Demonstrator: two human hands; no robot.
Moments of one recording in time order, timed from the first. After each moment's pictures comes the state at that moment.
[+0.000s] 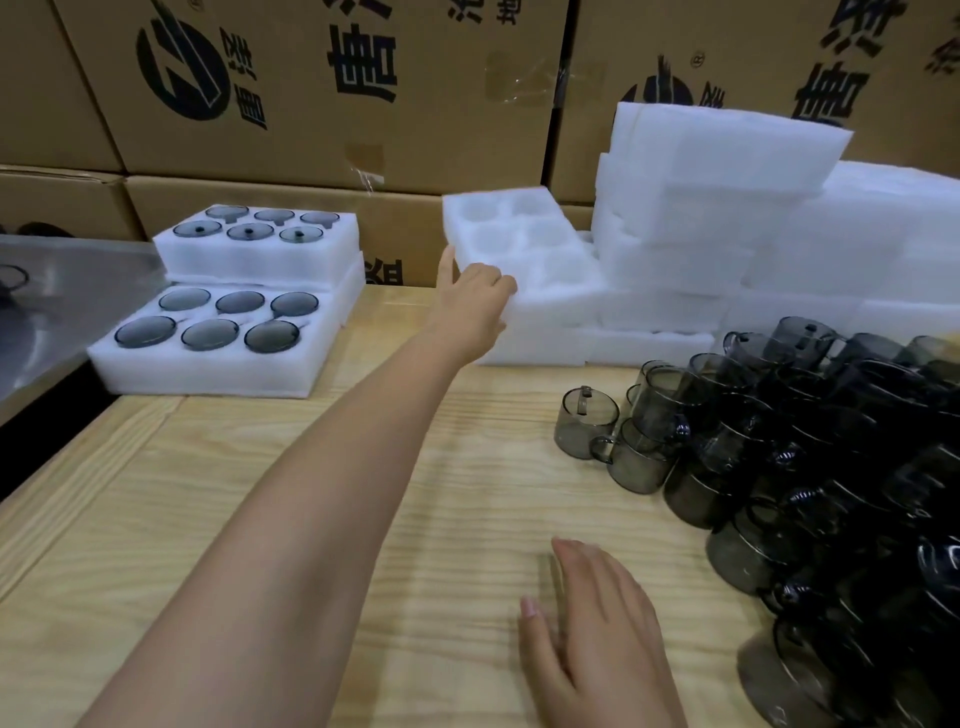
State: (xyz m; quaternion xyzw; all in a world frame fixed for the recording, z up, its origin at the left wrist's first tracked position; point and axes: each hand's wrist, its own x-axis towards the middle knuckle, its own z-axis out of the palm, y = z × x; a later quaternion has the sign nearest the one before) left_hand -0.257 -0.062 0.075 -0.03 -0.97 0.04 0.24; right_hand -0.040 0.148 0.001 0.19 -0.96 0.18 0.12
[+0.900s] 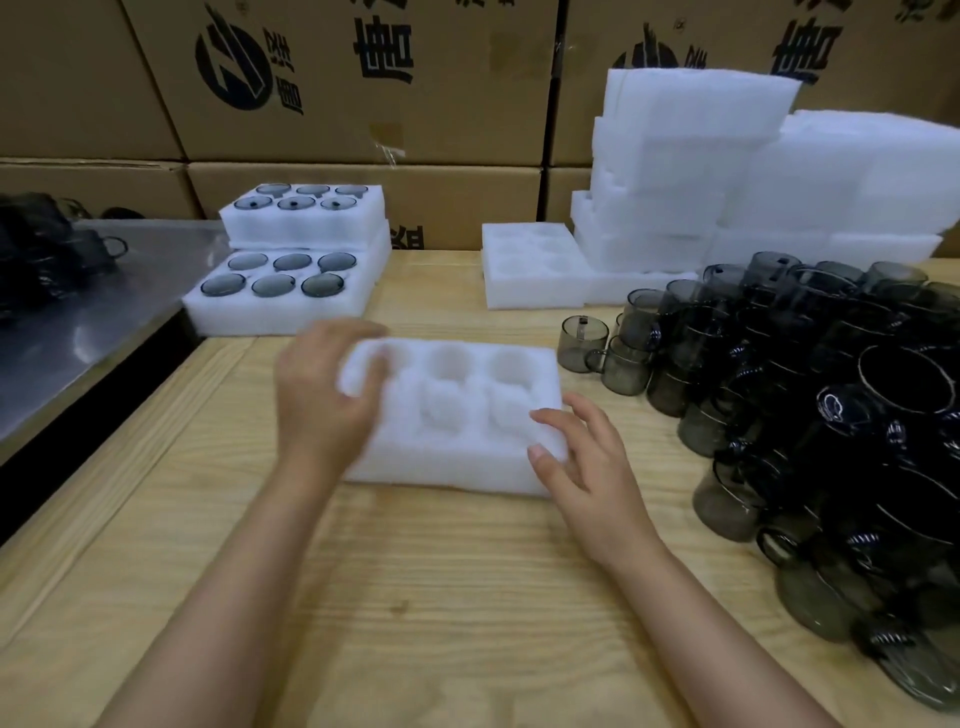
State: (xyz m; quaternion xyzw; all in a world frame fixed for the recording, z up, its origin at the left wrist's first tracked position) left_hand 0.007 -0.076 0.051 0.03 -0.82 -0.29 0.49; right_hand -0.037 0.157 -0.002 0.26 -0.84 0.48 0.08
